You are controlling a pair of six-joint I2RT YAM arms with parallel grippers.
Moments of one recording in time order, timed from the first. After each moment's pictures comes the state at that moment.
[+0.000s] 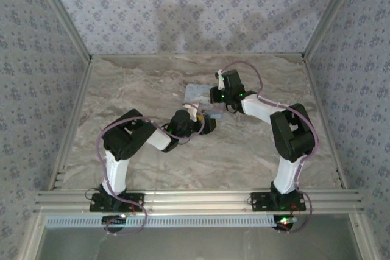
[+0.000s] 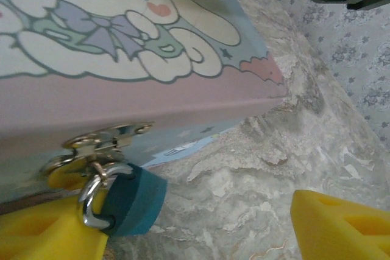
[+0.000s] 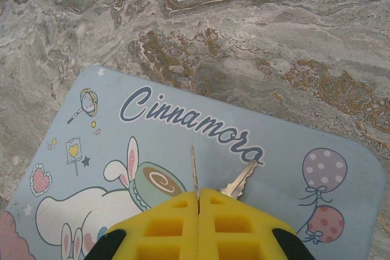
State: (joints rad) left arm -0.79 2.01 0.76 0.92 0.17 -0.65; right arm 0.44 1.83 1.16 -0.02 -0.14 0.32
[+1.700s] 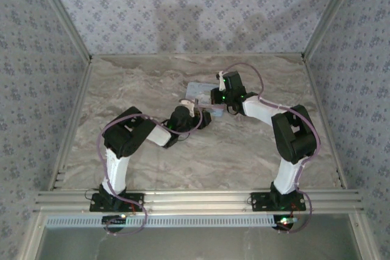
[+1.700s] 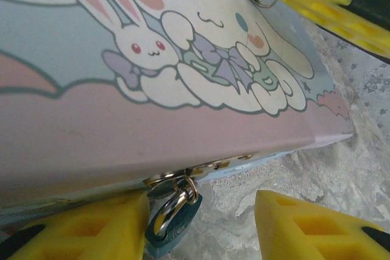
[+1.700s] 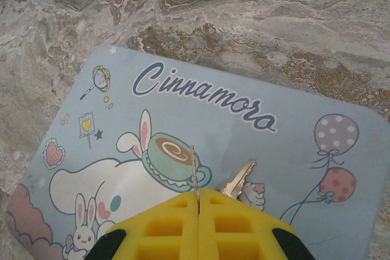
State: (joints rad) left arm -0.74 2.04 0.83 0.83 0.12 -0.71; right arm 0.44 1.81 1.13 0.00 -0.14 0.32
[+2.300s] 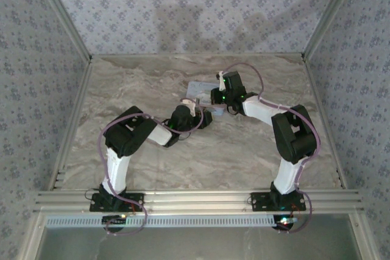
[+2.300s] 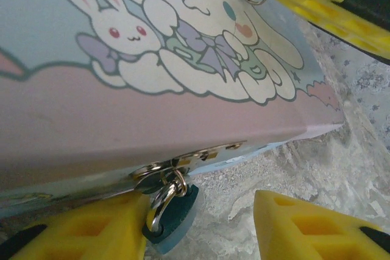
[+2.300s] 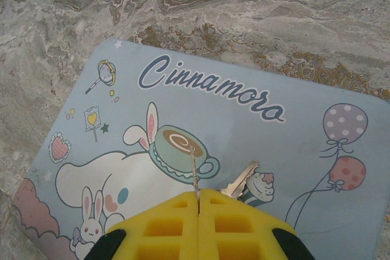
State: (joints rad) left arm -0.75 2.06 0.84 0.84 0.15 -0.71; right arm 0.44 1.81 1.13 0.00 -0.13 0.32
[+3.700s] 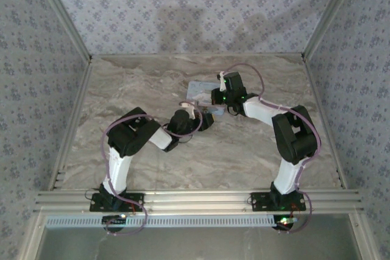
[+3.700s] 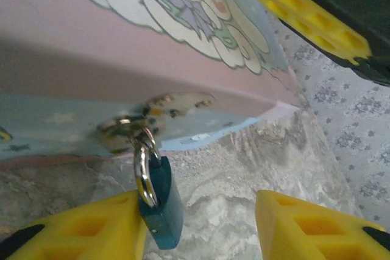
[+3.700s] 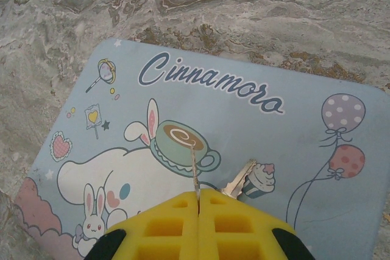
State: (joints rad) left arm -0.77 2.08 0.78 1.02 0.17 -0.87; right arm 0.44 1.80 1.11 0.02 -0.13 0.32
